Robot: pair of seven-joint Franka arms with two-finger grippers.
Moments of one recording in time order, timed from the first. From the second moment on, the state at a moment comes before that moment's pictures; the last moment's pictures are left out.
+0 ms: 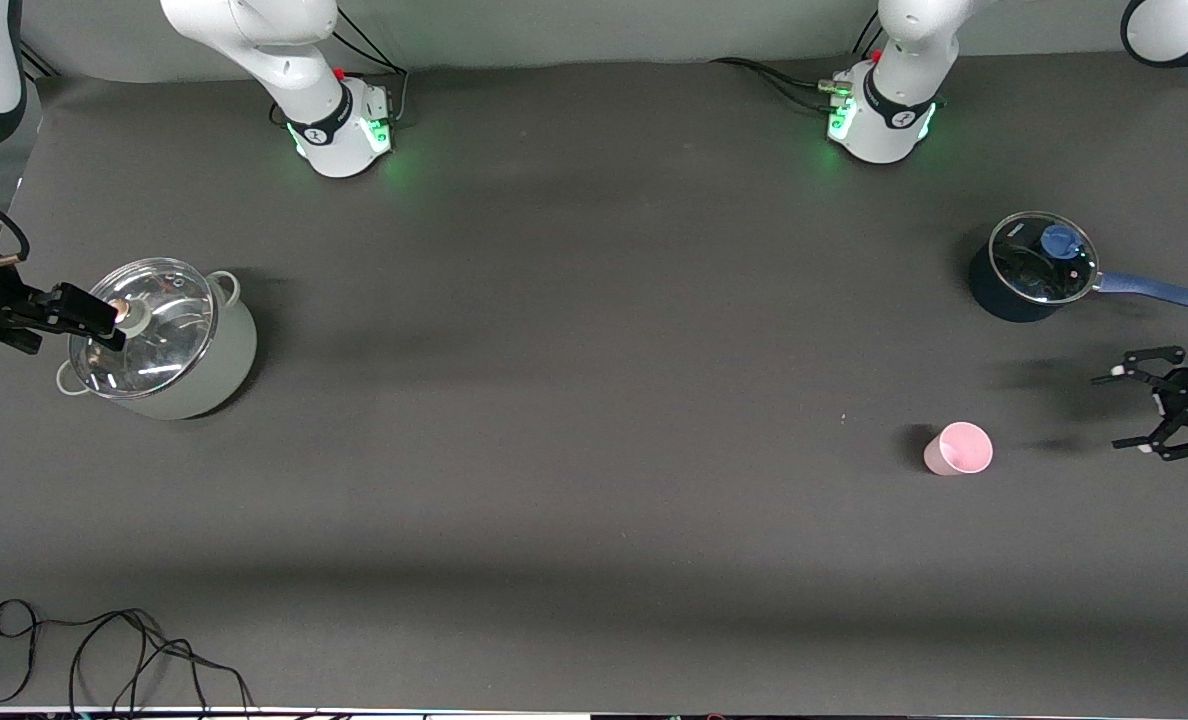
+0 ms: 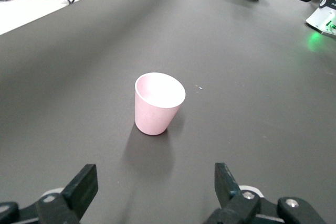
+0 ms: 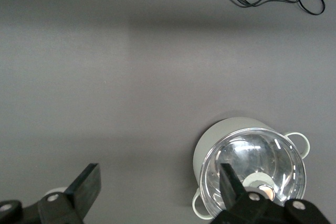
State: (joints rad) left arm 0.58 0.77 0.03 -1.45 -0.85 1.57 2.11; right arm -0.07 0.04 0.02 -1.62 -0.01 1.72 -0.05
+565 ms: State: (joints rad) left arm 0.58 0.88 0.02 -1.58 -1.07 1.66 2.47; right arm -0.07 0.04 0.02 -1.62 -0.01 1.72 -0.05
